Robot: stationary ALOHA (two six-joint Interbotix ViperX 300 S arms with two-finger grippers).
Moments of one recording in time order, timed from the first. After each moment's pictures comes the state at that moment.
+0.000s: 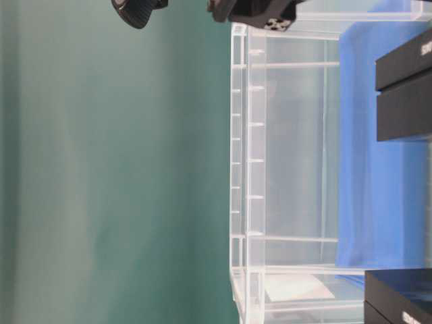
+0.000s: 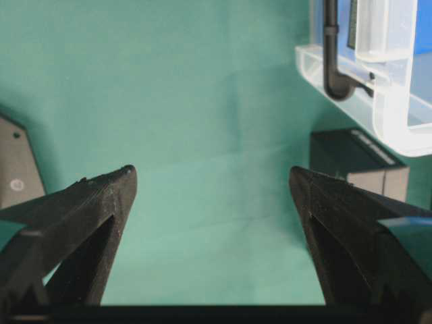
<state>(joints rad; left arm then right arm) 0.31 -0.54 0.46 0.08 1.37 -1.18 0.40 0.03 0.38 -0.24 1.13 2.12</state>
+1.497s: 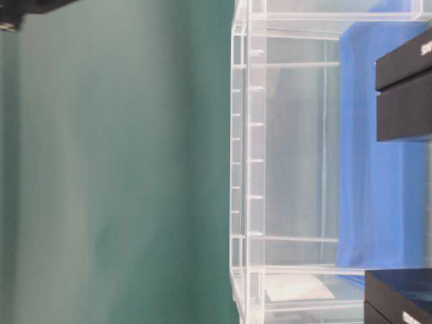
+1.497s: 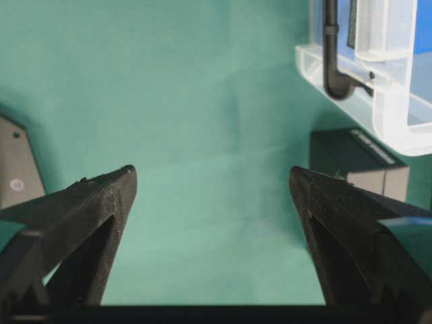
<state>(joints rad) 0.31 -0.54 0.46 0.08 1.37 -1.18 0.39 -0.07 0.04 -0.24 1.58 2.06</state>
